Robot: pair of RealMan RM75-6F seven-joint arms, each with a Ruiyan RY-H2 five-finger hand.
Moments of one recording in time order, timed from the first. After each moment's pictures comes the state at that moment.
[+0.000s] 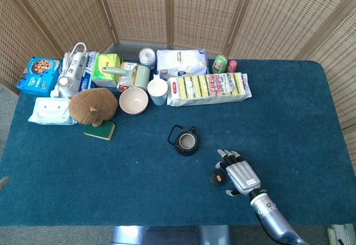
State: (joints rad) left arm 0.04 -0.88 -0.02 -1.78 1.58 1.66 -0.21; right arm 0.39 -1.42 0.03 -1.73 -1.33 0.99 -0.43
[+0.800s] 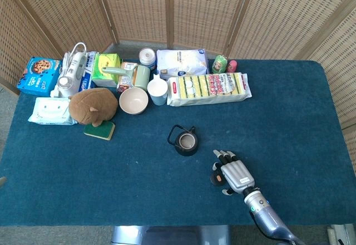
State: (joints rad) left arm 0.04 -0.87 -0.03 -1.78 1.58 1.67 -0.25; right arm 0.44 -1.47 0.03 -1.71 -1.23 0.97 -0.50
